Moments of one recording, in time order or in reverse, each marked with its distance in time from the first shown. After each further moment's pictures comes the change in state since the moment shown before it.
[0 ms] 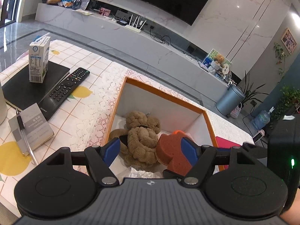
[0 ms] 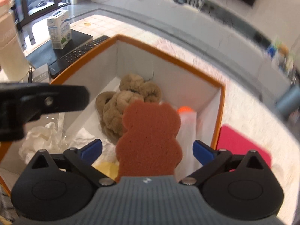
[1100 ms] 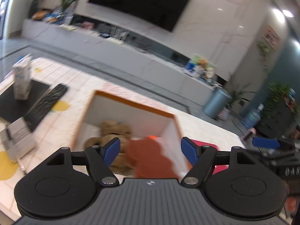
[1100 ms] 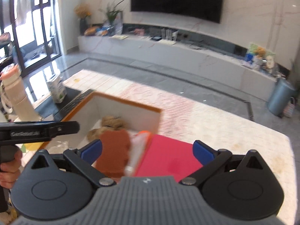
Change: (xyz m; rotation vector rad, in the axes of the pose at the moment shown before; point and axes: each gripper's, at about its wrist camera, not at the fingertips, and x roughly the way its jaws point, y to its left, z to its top) left arm -0.026 -0.062 -0.013 0.107 -0.068 -0.077; right arm -0.126 -0.105 -0.050 0.246 -0.245 0.018
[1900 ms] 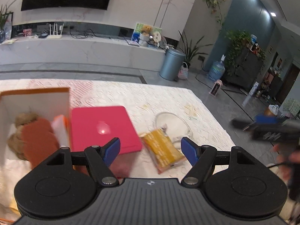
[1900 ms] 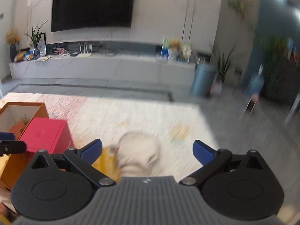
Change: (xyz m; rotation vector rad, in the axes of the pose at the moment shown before) left arm 0.051 -0.177 -0.061 0.280 0.167 -0.173; right arm -0.114 -0.187 -0.123 0.256 -0.060 -0.374
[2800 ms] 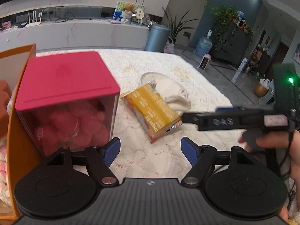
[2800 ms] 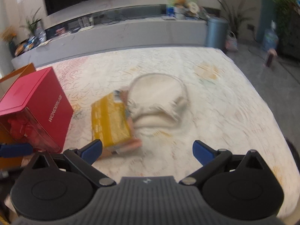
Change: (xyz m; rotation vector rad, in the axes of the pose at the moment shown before) left arm 0.064 -0.001 -0.072 0.080 0.114 -0.065; right arm 0.125 0.023 -0.074 0.066 0.176 0.100
